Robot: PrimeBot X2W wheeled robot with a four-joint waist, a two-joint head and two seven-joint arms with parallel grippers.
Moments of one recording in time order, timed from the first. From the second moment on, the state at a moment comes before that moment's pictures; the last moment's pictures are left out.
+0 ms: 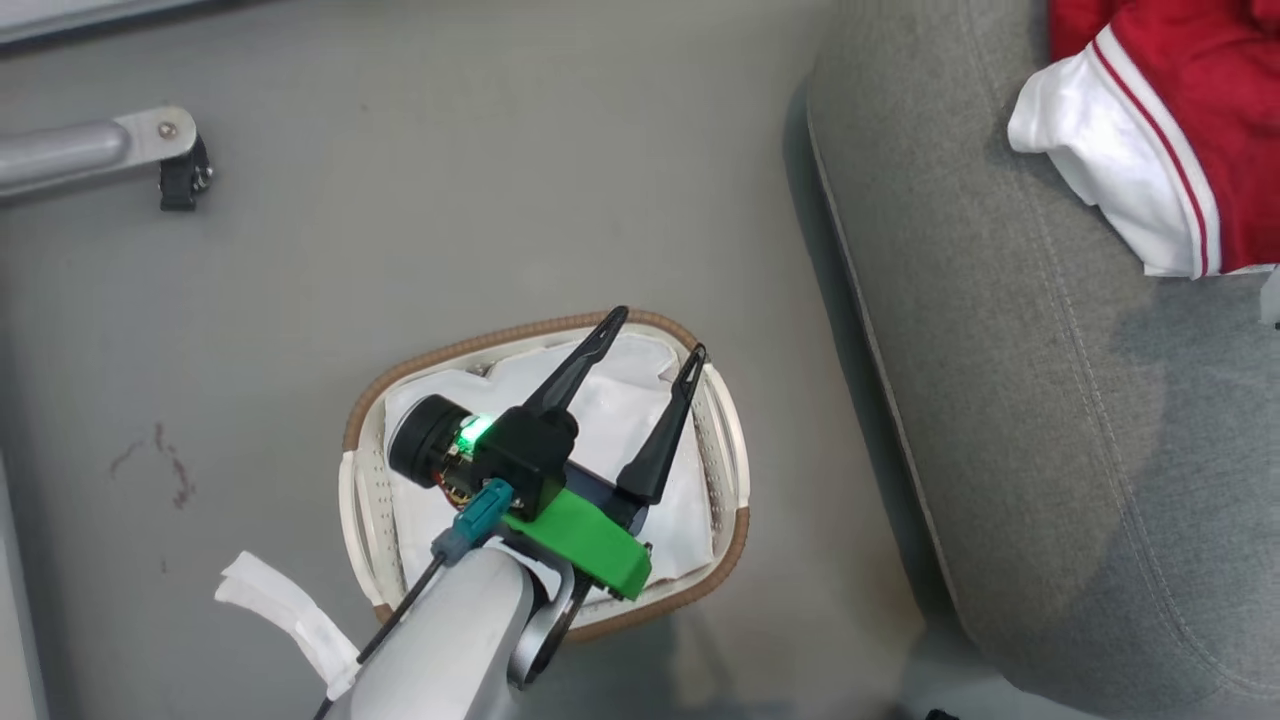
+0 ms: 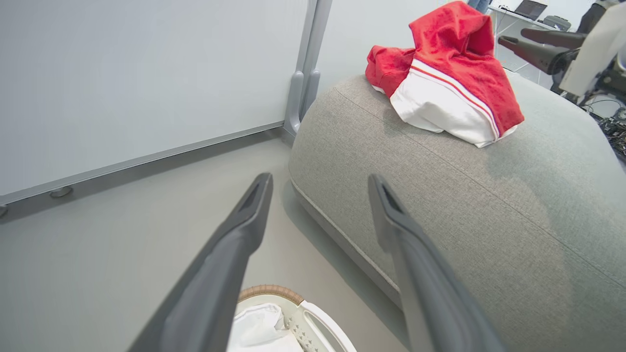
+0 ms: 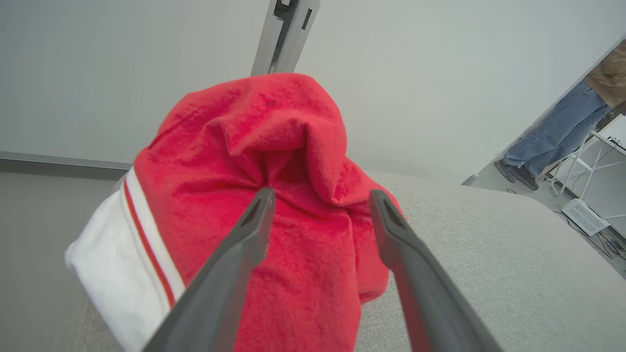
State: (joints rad) left arm -0.42 0.07 -0.61 0.29 -0.29 -0.13 -0.26; right arm -0.67 -0.30 -0.33 0.51 -0.13 0.13 -0.26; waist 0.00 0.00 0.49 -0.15
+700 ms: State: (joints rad) left arm -0.22 0.05 -0.27 0.34 -0.34 -0.09 -0.26; right arm -0.50 -0.10 -0.17 0.43 -0.07 0.13 -0.26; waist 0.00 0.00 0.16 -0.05
